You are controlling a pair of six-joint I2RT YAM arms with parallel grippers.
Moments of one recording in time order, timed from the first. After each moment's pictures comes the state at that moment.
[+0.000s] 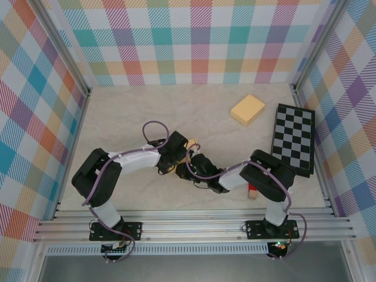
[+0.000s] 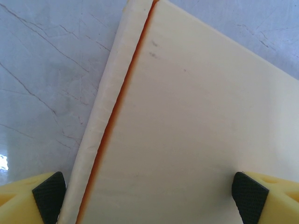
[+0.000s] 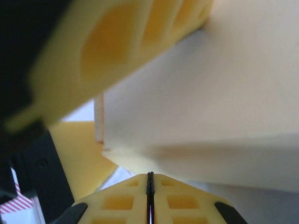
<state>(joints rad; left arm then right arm) -0.72 1.71 1.00 -0.46 -0.18 -1.37 0.97 1.86 0.67 0.69 -0.08 1.11</state>
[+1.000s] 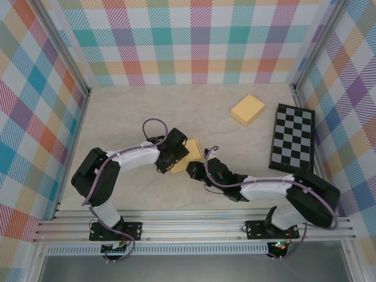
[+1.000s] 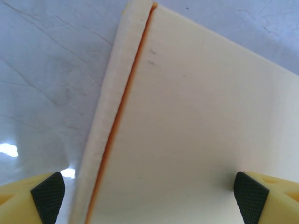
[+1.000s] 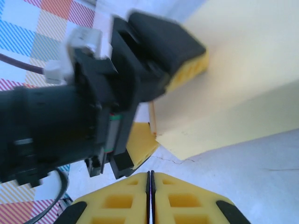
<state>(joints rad) -0.68 1.70 1.06 -0.56 -0.12 -1.31 1.03 1.37 0.50 0.43 0.15 1.12</state>
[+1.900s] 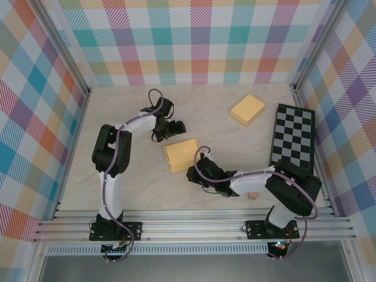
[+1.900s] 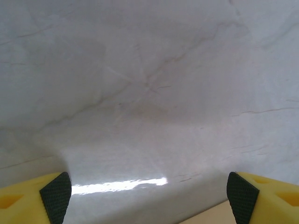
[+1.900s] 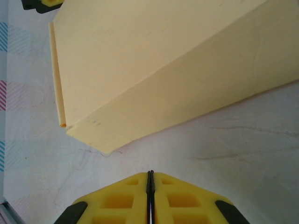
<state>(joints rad) -0.38 2.10 1.54 -0.60 0.21 -0.63 0.99 1.61 0.59 0.34 0.09 1.16</state>
